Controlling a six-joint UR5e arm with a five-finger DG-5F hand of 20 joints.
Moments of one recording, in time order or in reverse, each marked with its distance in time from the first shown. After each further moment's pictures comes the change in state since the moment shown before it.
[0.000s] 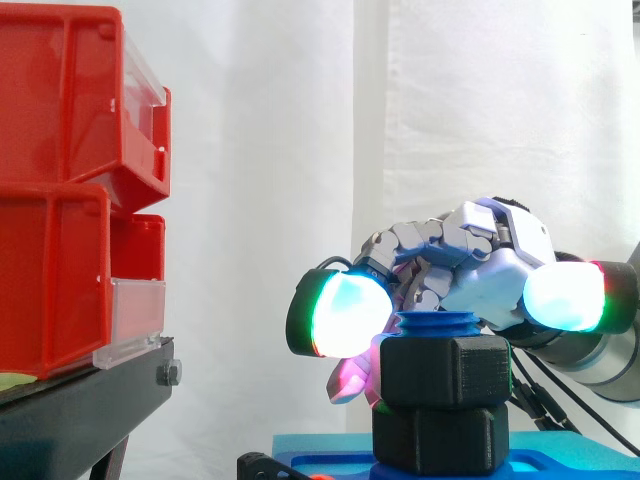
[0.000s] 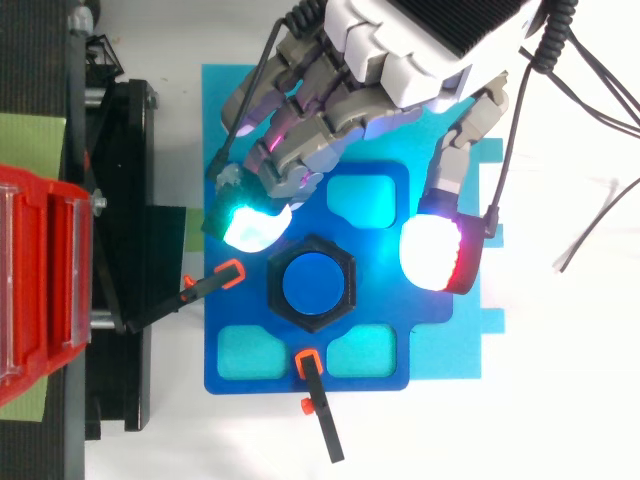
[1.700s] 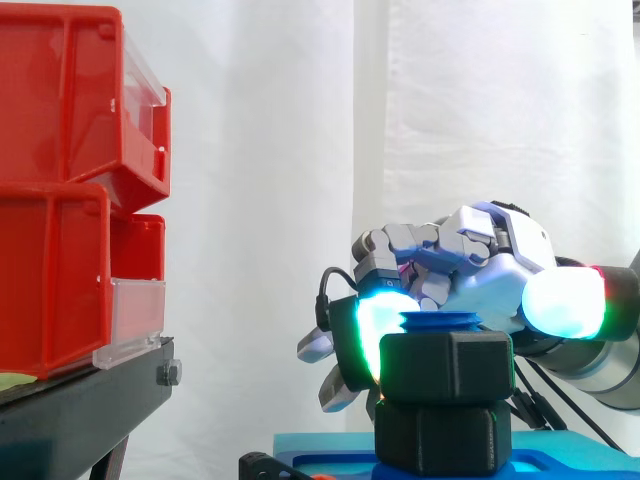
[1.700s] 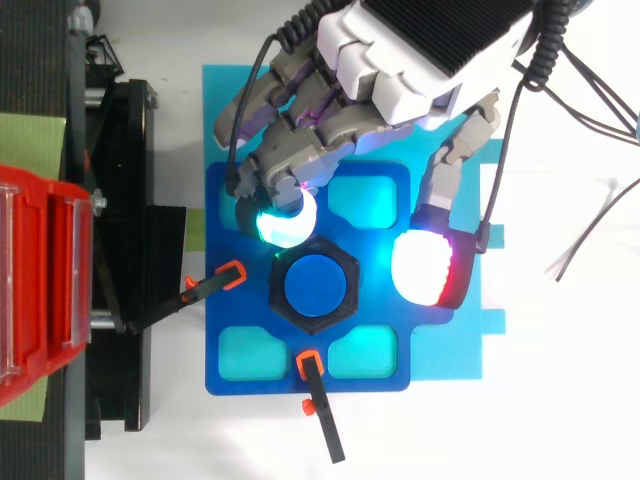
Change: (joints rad) arm 0.013 -0.001 -0.012 0.001 0.017 -0.005
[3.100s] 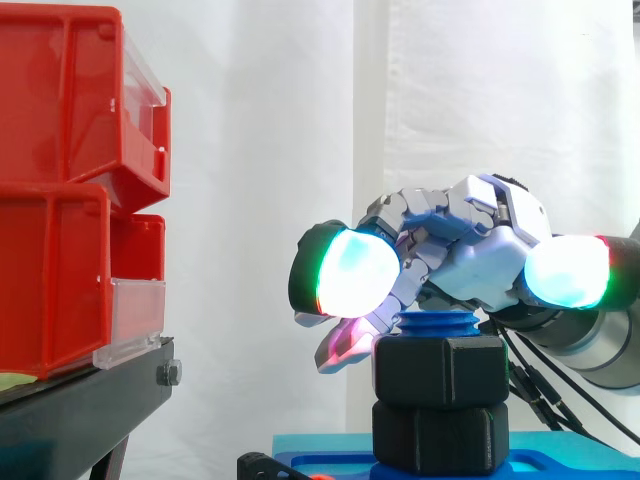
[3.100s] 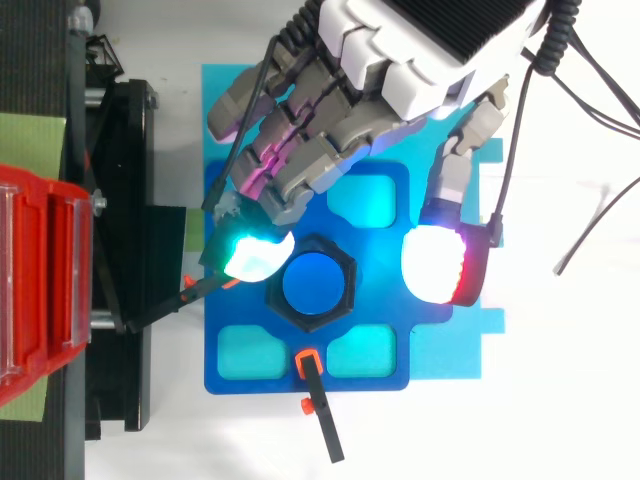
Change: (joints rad) arm -0.007 0.001 0.041 -0.003 -0.032 0.006
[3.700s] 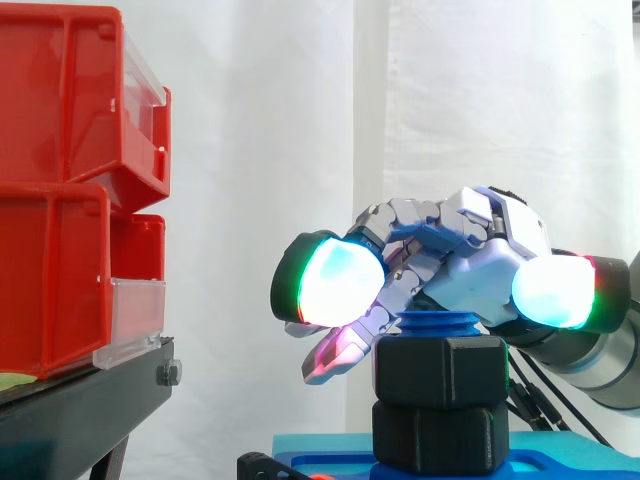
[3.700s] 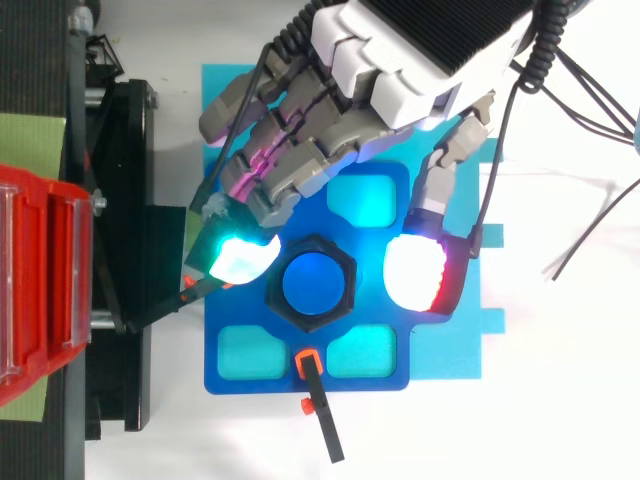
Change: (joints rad) arm 0.017 -0.002 -0.042 0.048 0.064 -0.003
